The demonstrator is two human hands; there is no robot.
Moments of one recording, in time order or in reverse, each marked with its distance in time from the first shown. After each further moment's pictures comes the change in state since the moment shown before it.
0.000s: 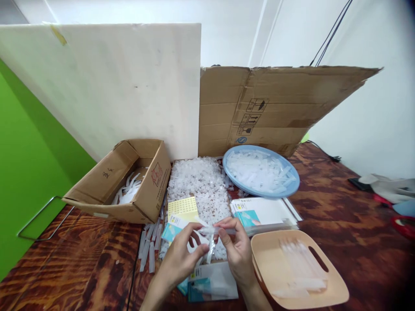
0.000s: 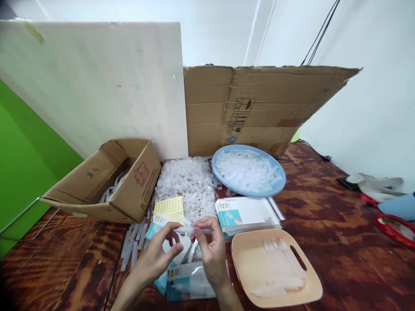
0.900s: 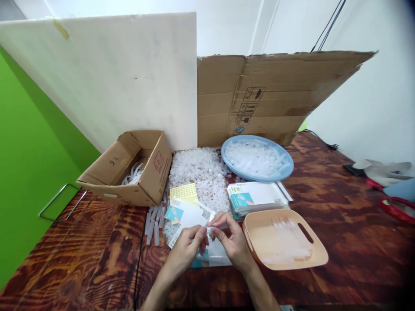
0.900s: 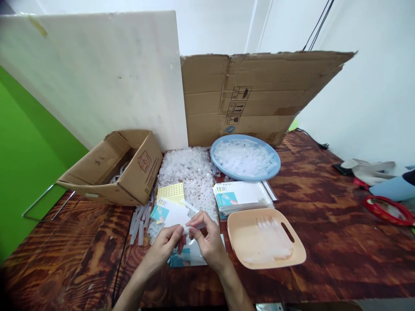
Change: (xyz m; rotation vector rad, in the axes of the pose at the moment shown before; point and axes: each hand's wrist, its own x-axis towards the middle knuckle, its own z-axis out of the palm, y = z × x) left_hand -0.038 -0.001 0.028 -0.042 -0.096 -0.097; right_hand -0.033 -0.009 -0.017 -0.059 -0.229 0.030
